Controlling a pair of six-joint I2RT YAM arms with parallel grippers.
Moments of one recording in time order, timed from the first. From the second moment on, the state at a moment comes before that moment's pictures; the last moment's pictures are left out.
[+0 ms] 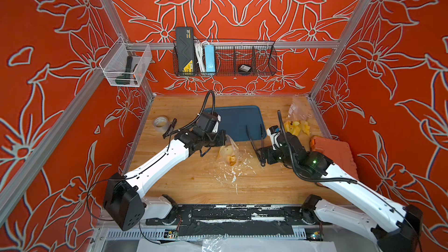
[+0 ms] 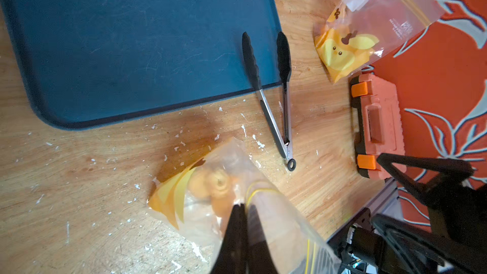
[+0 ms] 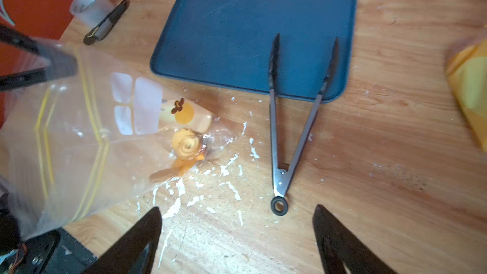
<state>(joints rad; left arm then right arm) -0.56 1.32 1.10 -0.57 0.18 -0.61 0.79 0.97 0.82 -0.61 0.09 0.43</state>
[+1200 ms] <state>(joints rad) -0.56 0.97 0.74 -0.25 0.03 -0.38 0.71 1.48 1.15 -0.45 -0.11 0.20</state>
